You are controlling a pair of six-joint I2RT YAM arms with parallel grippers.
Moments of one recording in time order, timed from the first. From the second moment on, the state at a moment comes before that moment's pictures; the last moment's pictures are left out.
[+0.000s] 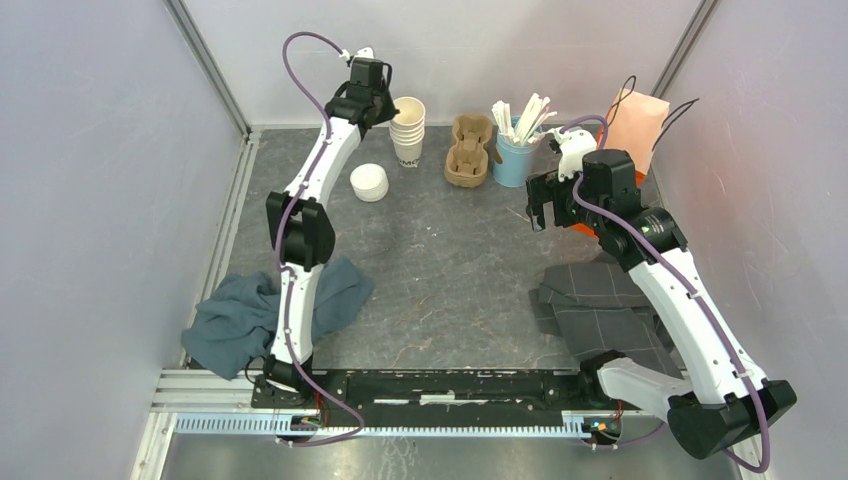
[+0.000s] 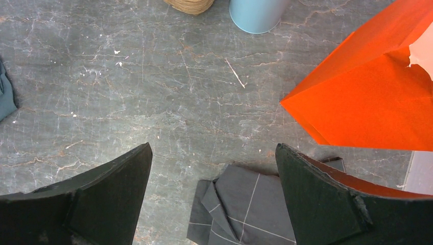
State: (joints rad) left arm -0.30 2.36 2.41 -0.59 -0.16 -0.48; right arm 0.35 1.09 1.26 -0.75 0.04 -0.01
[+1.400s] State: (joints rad) left arm -1.16 1.49 1.17 -0.35 -0.05 -0.51; right arm 0.35 0.79 1.24 -0.76 -0.04 0.03
